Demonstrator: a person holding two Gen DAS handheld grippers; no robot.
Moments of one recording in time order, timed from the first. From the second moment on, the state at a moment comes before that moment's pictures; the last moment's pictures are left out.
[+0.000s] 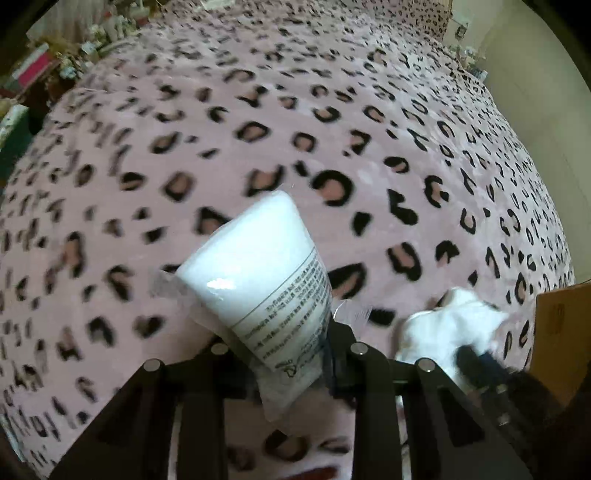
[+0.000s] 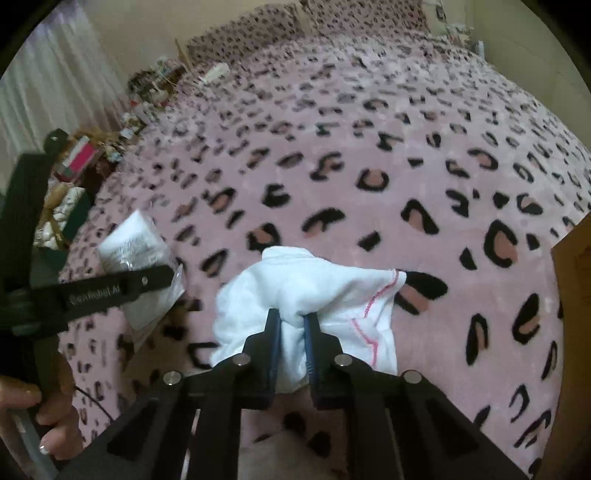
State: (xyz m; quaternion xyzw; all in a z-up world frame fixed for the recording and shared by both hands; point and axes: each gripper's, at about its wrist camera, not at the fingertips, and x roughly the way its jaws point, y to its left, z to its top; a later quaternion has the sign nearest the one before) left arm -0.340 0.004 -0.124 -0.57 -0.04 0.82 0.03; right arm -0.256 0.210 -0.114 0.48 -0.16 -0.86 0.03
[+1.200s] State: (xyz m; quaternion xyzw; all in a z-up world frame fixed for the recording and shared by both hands) left arm -0.122 -0.048 -0.026 -0.51 -0.01 0.86 0.01; right arm -0.097 0.144 -0.003 0.40 -0.11 -0.90 0.09
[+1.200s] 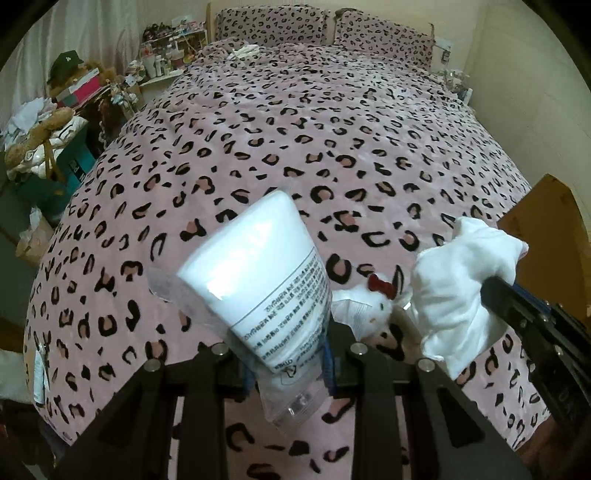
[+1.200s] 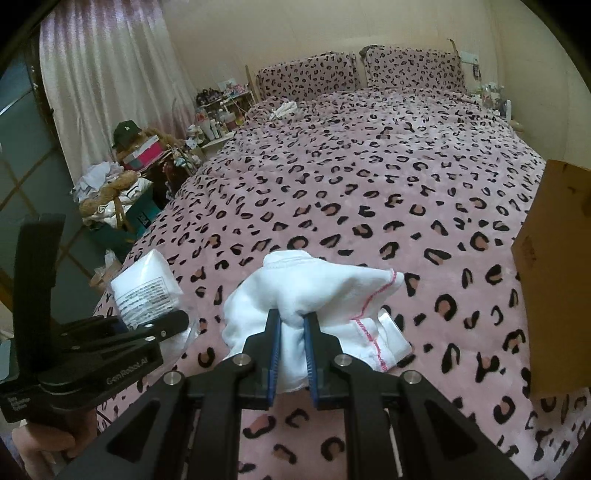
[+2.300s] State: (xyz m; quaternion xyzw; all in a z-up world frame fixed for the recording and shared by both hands) left arm -0.073 0.035 0.014 -0.49 0.03 0.87 0.07; right arm -0.025 0.194 0.031 0.39 -0.12 -0.91 0.03
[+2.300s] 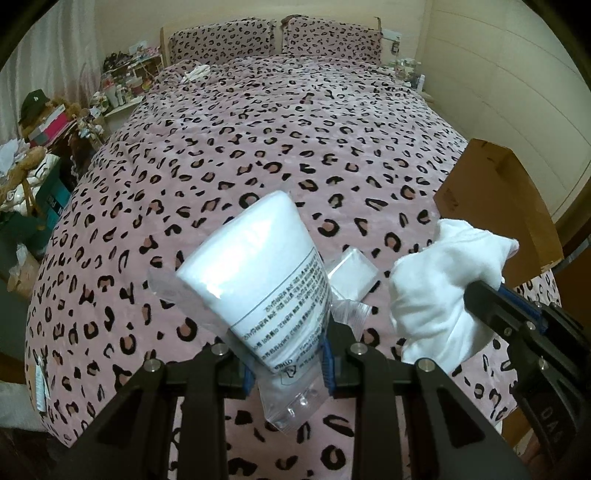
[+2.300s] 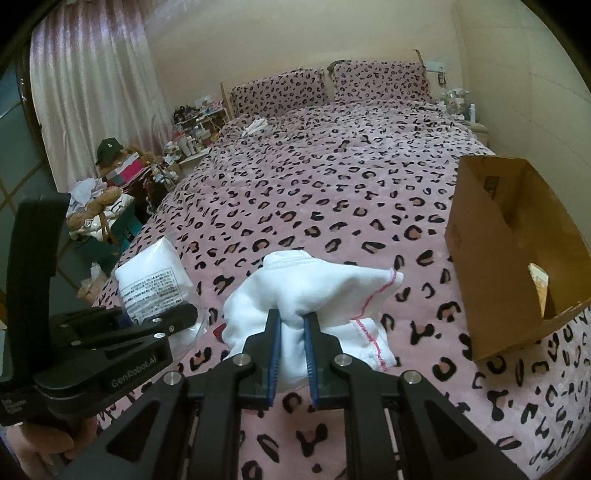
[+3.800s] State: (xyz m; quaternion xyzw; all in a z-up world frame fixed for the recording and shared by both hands) left arm -0.049 0.169 0.023 -0.48 0.09 0.86 0.18; right arm 0.041 0.287 0.046 0.36 -0.15 -0.92 -0.08
